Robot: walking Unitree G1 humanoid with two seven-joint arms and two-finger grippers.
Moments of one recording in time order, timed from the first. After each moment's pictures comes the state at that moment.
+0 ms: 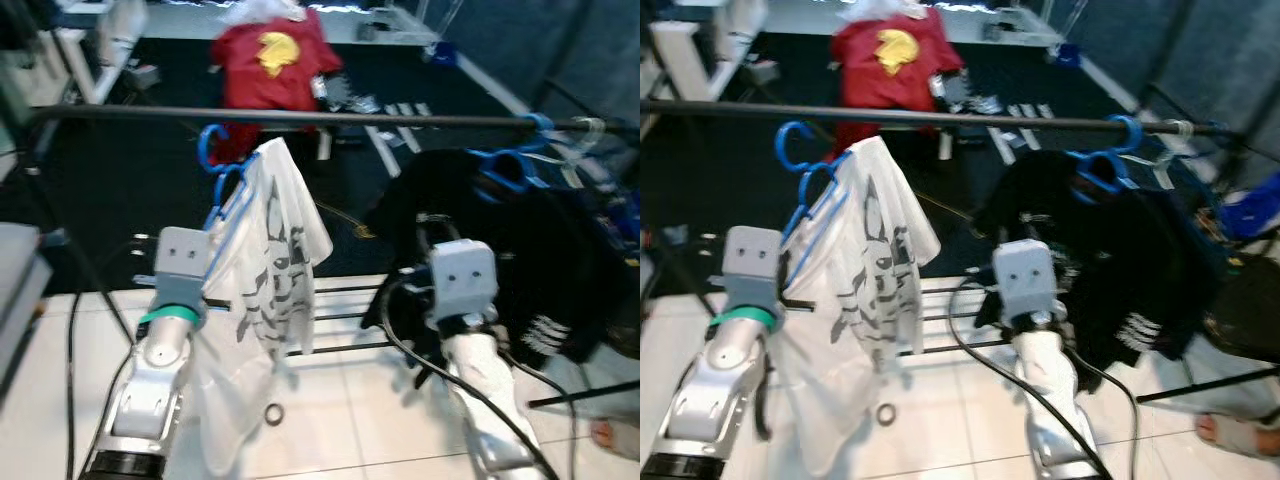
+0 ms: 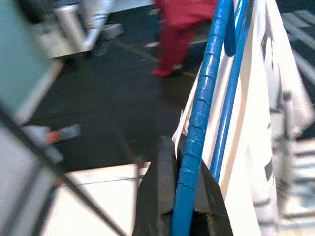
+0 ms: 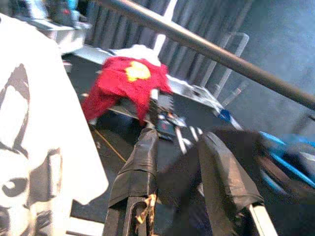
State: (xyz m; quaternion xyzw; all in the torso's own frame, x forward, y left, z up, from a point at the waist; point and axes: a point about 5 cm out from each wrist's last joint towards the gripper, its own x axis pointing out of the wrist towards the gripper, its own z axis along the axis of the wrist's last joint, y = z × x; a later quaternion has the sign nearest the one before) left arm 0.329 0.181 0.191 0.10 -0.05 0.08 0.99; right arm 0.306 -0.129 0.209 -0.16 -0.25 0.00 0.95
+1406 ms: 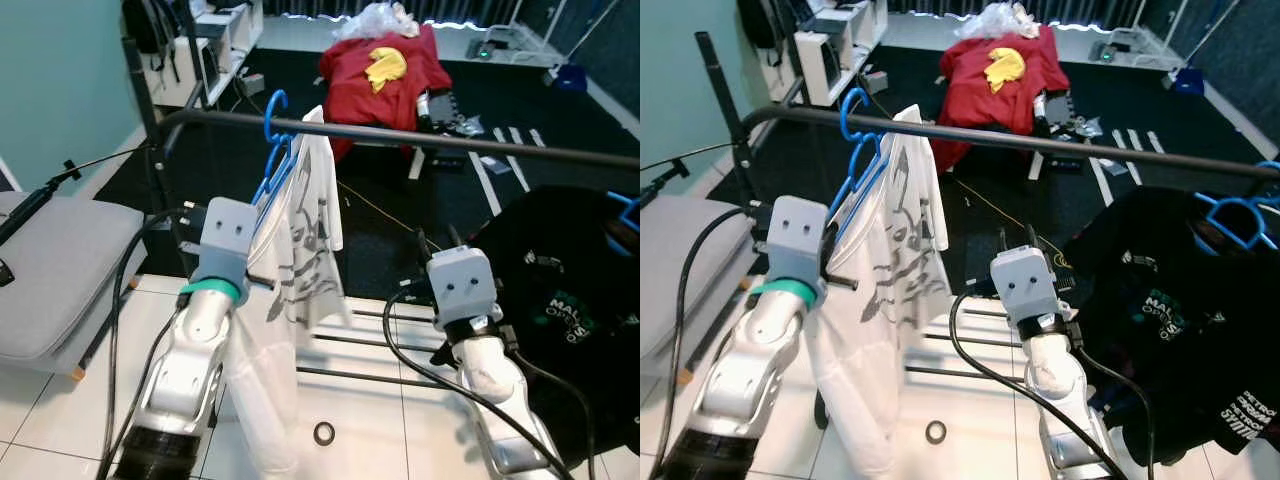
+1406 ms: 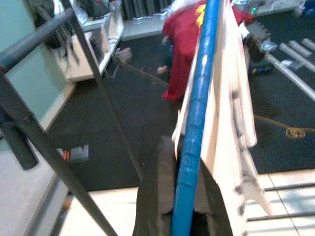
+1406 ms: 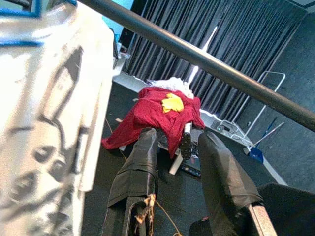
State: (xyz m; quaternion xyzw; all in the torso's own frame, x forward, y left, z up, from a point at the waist) left arm 0.348 0.118 0.225 0.10 -0.08 -0.01 0.99; right arm 0.305 -0.144 0.208 -0.20 -0.26 0.00 0.95
